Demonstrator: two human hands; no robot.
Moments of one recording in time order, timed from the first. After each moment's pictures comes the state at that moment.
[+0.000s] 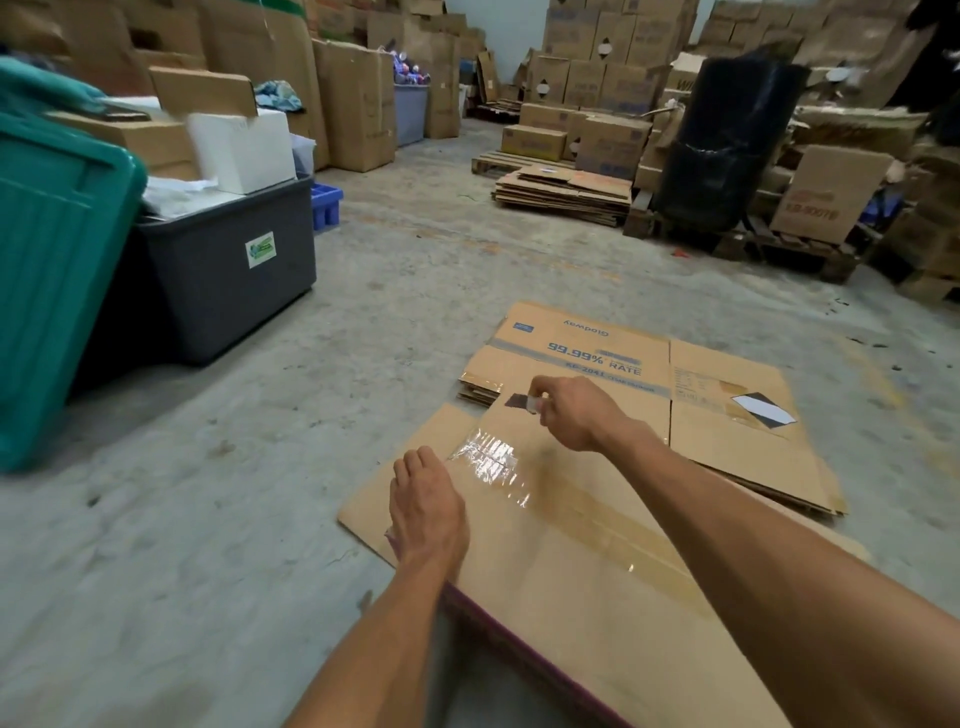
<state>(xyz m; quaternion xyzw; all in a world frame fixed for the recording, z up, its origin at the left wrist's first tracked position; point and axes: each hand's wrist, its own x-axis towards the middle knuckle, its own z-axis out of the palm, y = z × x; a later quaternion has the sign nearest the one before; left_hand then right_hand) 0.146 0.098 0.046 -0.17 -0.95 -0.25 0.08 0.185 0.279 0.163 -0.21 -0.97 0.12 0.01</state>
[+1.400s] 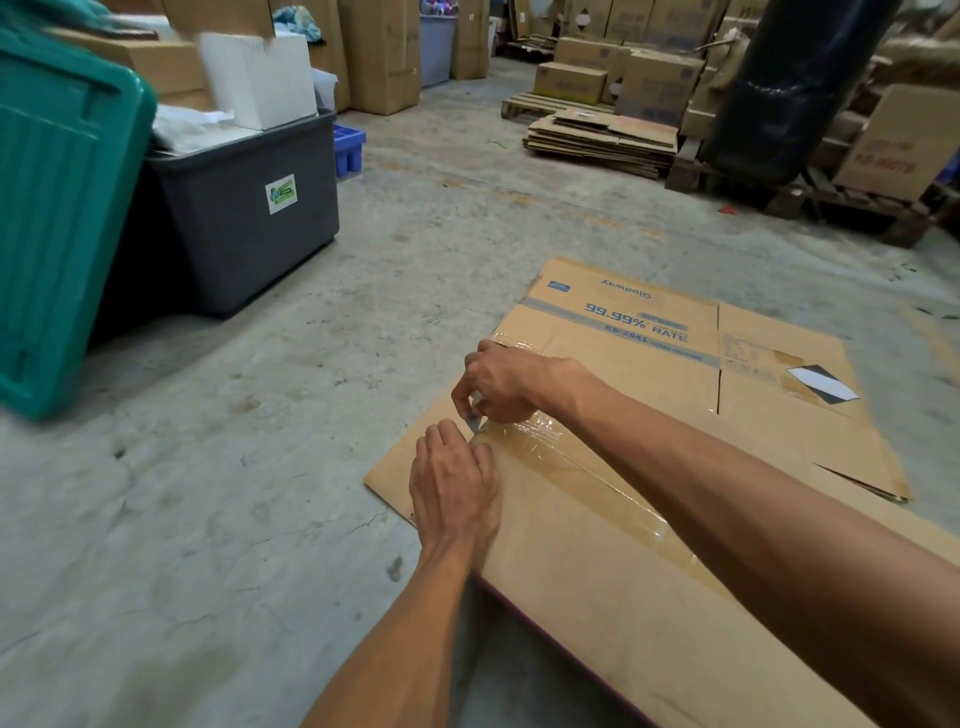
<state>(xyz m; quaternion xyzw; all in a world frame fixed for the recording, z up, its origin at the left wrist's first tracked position) 0.144 0.082 0.033 -0.16 -0.91 -0.35 0.13 0.089 0.198 0.141 0.07 -0.98 -0.09 -0.17</state>
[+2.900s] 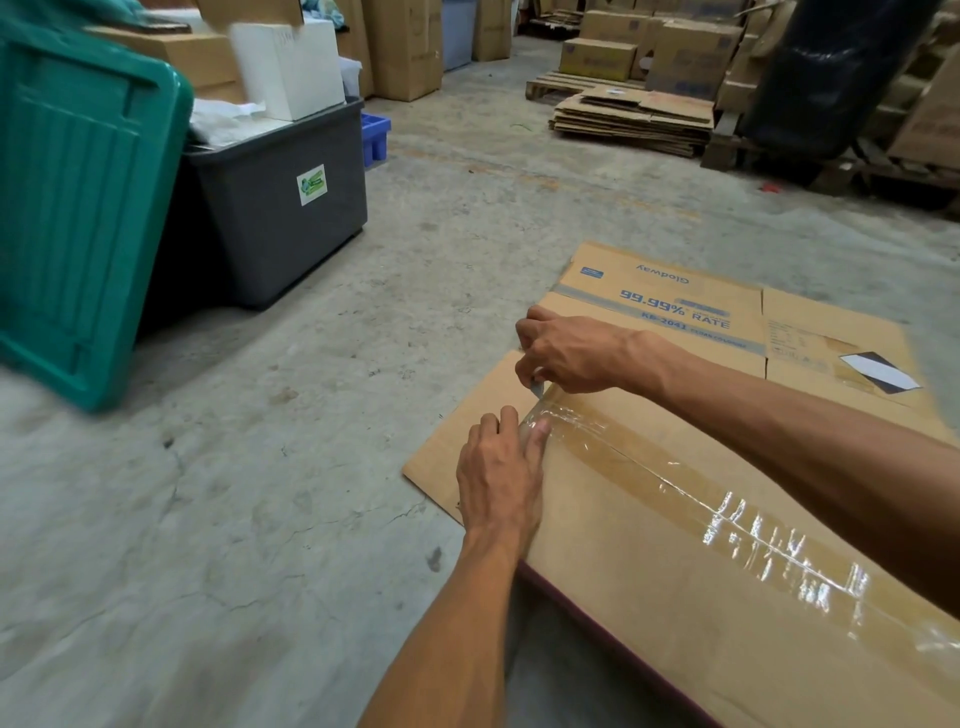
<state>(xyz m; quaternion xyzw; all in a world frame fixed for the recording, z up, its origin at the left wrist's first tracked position) 0.139 0.083 0.039 -0.21 -0.91 -0.34 0.12 0.091 0.239 0.148 0.20 -0.96 -0.17 -0.07</state>
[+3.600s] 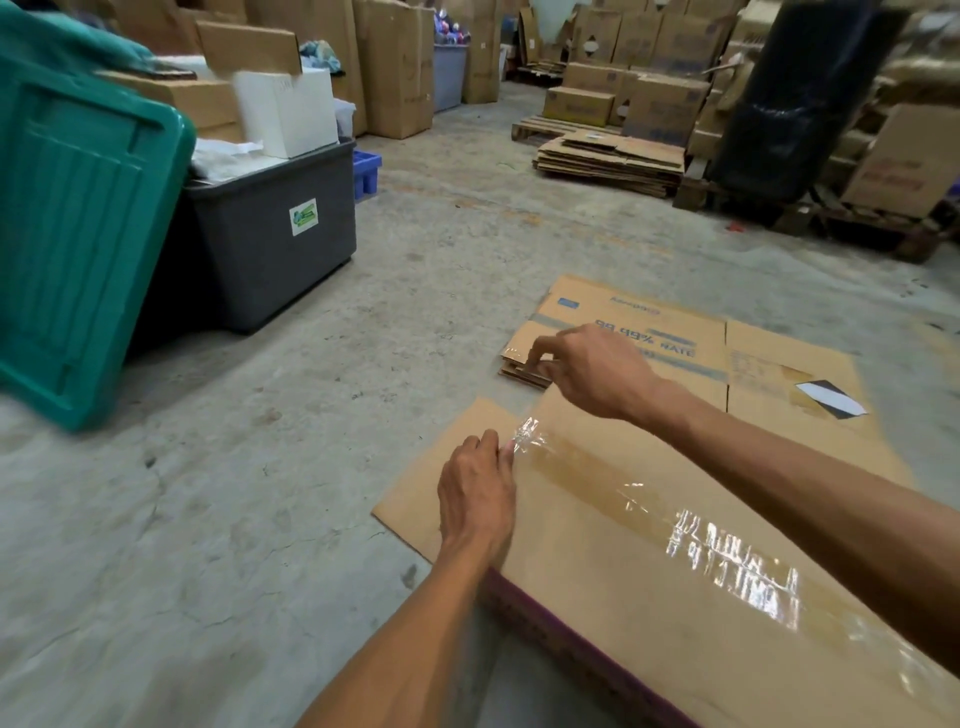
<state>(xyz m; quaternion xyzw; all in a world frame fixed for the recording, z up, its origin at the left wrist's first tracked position) 0.145 0.085 0.048 -0.20 -0.91 -0.35 0.07 0.143 0.252 0.166 -0.02 -0.99 -0.04 0.13</state>
